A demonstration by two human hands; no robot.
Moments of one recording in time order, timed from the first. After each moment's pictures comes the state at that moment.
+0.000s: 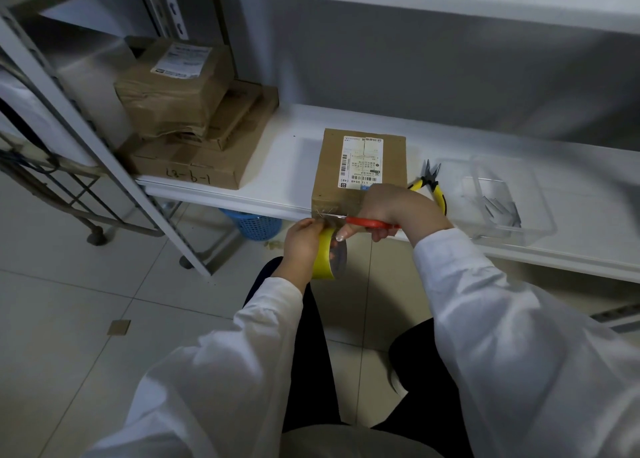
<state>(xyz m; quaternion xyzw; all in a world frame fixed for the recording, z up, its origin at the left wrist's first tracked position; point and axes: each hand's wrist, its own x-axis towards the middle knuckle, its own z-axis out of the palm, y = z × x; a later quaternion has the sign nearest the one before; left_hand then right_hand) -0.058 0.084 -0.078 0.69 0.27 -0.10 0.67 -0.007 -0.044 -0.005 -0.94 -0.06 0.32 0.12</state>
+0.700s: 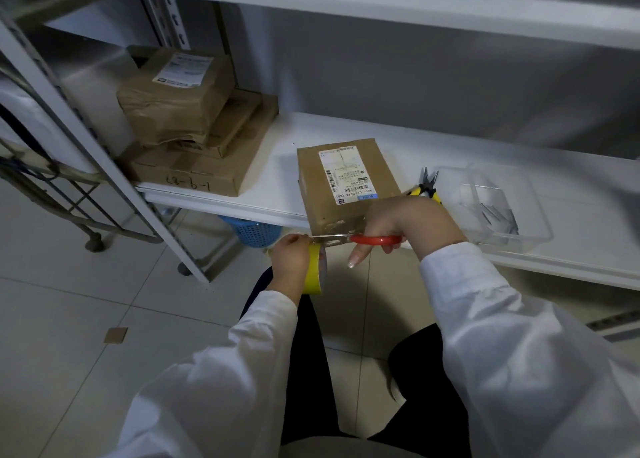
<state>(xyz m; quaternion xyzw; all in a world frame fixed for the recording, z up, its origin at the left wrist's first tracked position) -0.067 0.093 -0.091 0.69 0.34 -0.05 0.64 -0.014 -0.046 0.011 -0.91 -0.09 0.39 0.01</state>
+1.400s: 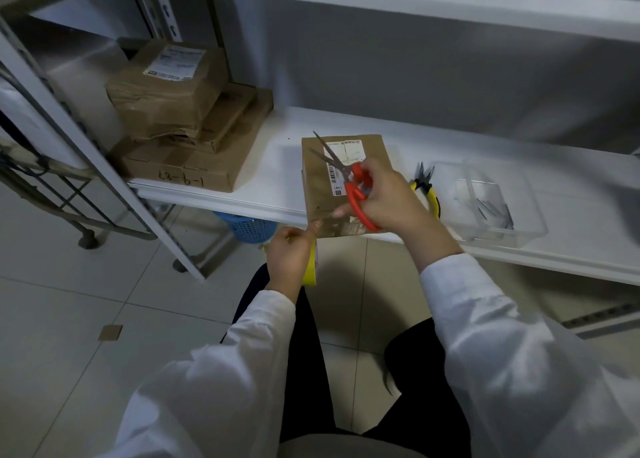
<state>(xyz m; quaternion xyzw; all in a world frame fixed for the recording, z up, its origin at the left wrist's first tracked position) -0.072 0.090 -0.094 0.70 0.31 -0.01 0.64 -0.033 -0.051 0.008 -0.93 -0.10 0.08 0.34</state>
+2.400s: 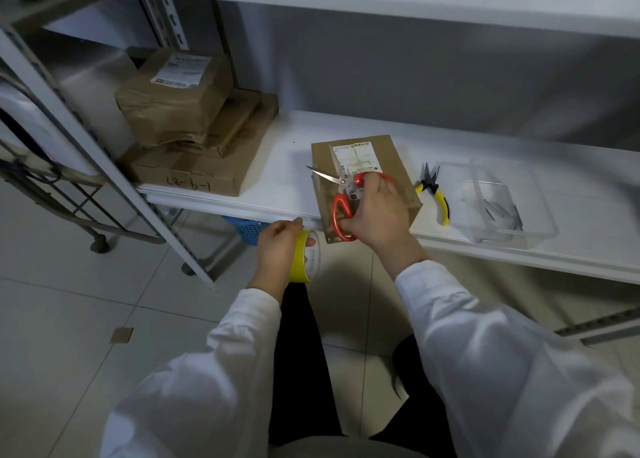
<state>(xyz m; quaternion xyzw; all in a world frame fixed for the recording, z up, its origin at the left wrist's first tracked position) -0.071 0.112 -0.070 0.64 0.32 -0.01 0.70 -0.028 -0.034 -0.037 -0.98 -0.05 -0.02 0.19</state>
